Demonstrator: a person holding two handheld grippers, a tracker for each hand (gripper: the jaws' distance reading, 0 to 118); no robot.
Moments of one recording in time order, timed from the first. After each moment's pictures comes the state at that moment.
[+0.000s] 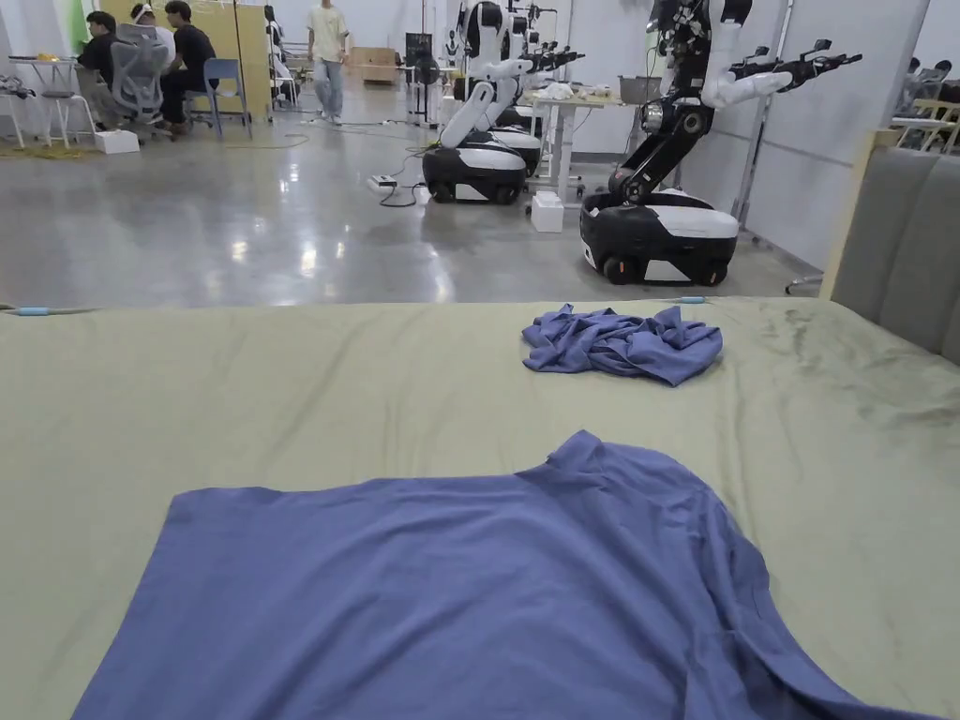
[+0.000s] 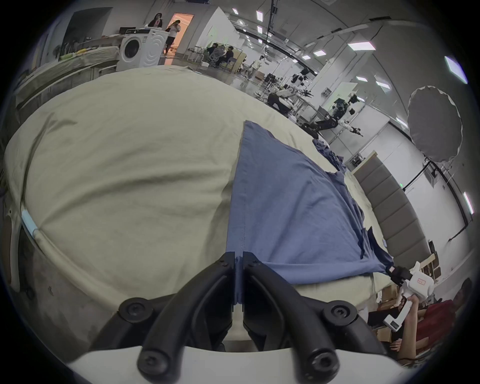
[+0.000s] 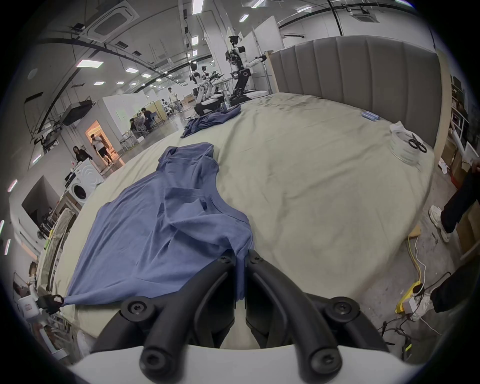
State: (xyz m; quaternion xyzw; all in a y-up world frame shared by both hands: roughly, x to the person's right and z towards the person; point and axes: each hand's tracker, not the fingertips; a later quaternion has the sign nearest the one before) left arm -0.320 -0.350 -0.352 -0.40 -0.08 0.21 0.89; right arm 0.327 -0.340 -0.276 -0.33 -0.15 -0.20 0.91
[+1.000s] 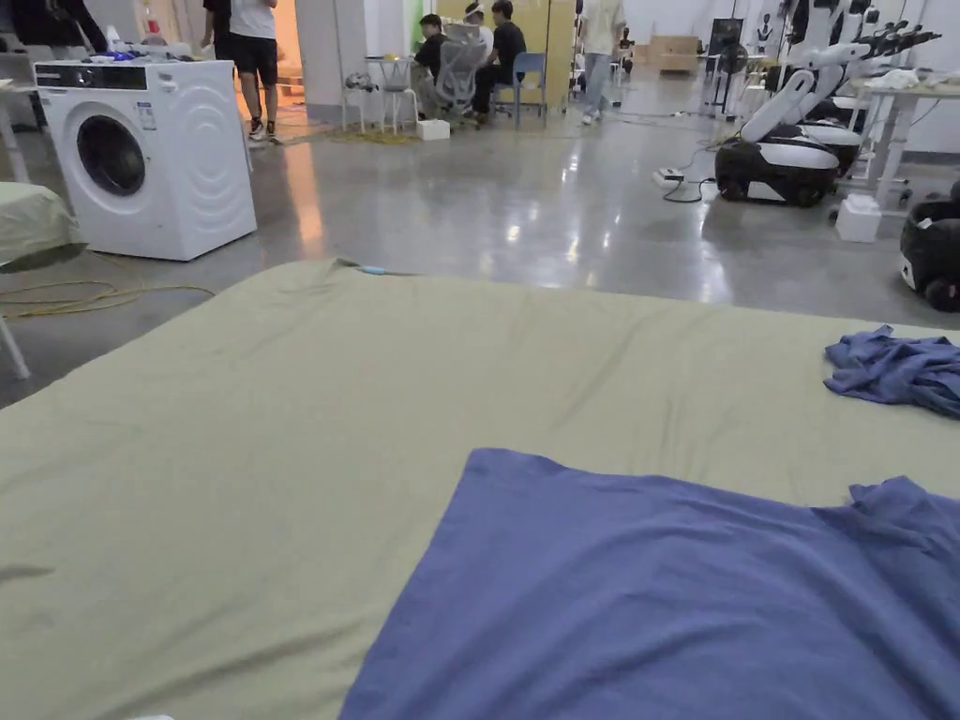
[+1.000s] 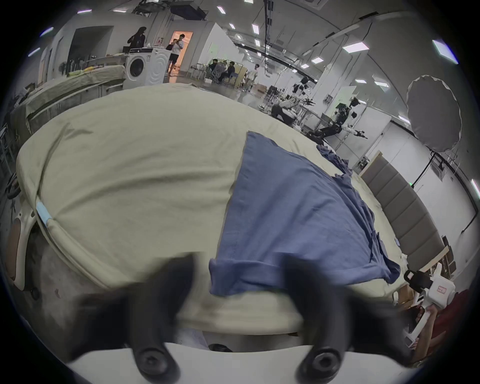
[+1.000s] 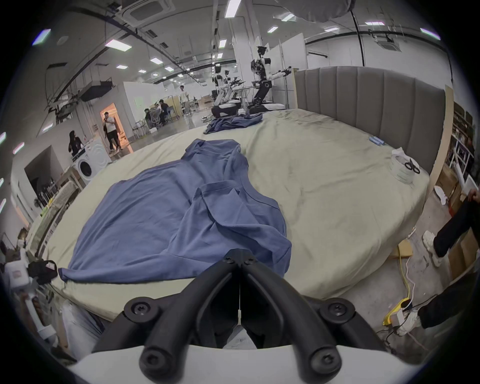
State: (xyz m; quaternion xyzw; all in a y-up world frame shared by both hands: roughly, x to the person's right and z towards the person) left arm -0.304 -0.373 -0.327 -0.37 -0.05 0.18 0.91; right arm 0.278 -0.338 -0.235 -0.31 -0.12 -0.13 0.93
